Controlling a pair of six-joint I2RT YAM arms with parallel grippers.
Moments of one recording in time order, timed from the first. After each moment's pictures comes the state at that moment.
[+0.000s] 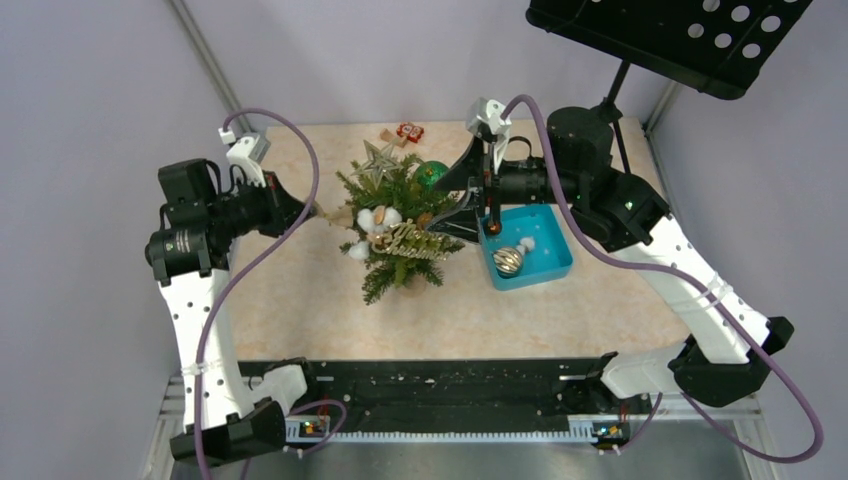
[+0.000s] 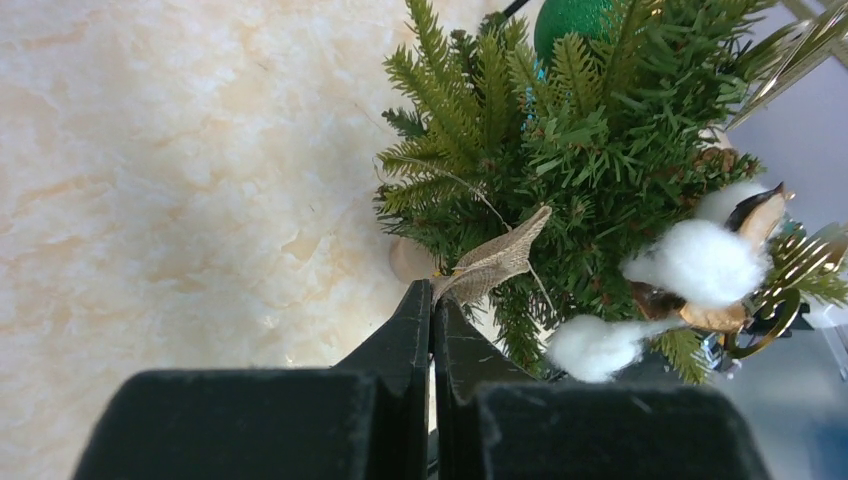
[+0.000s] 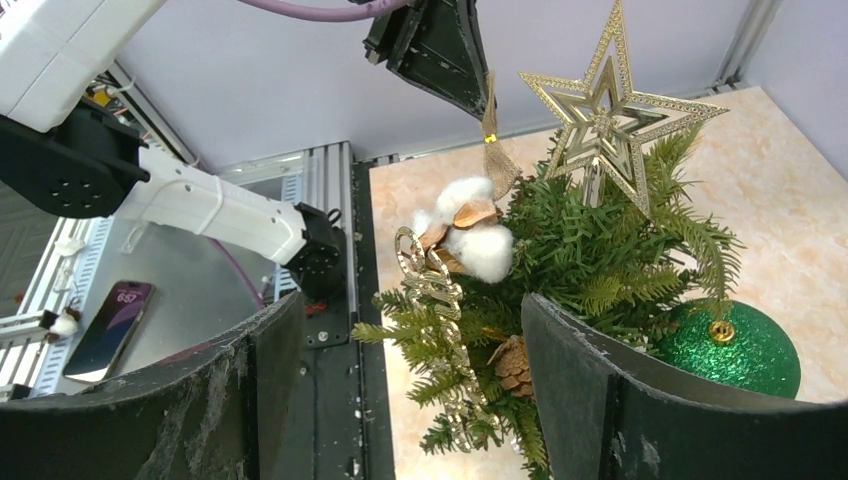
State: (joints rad) left arm 0.25 1.04 1.46 -1.03 0.81 0.03; right arm 0.80 1.31 1.72 -0.57 -0.66 0.02
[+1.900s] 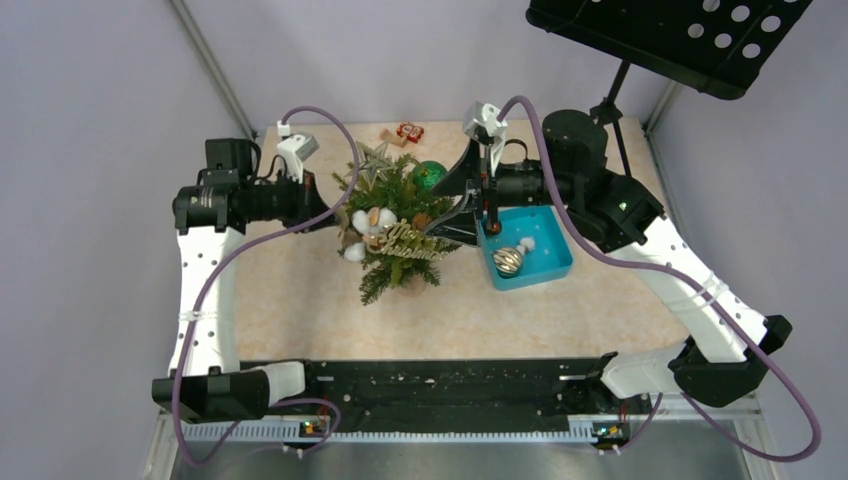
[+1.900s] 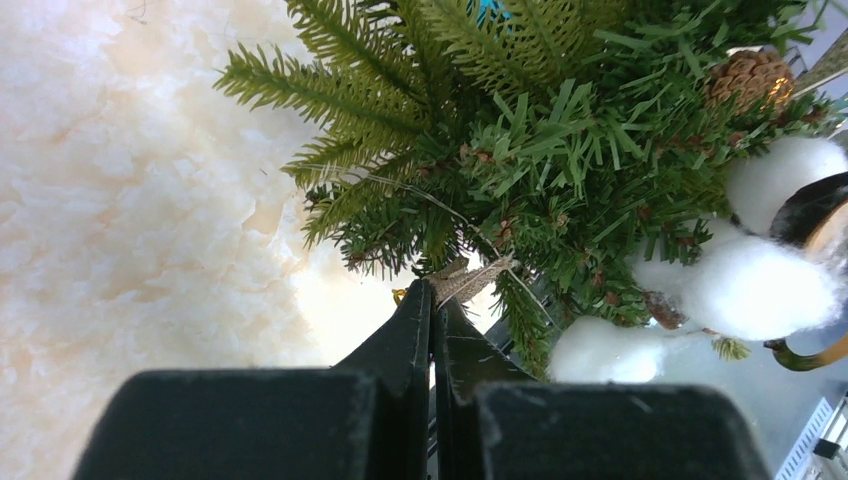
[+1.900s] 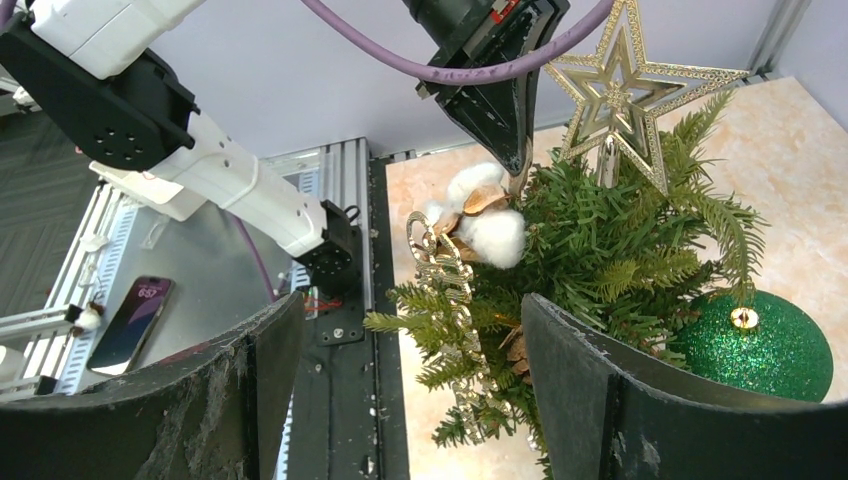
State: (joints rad) left arm 0.07 1.24 1.55 -1.21 0.79 0.28; right arm 0.80 1.31 1.69 -0.54 -0.69 0.05
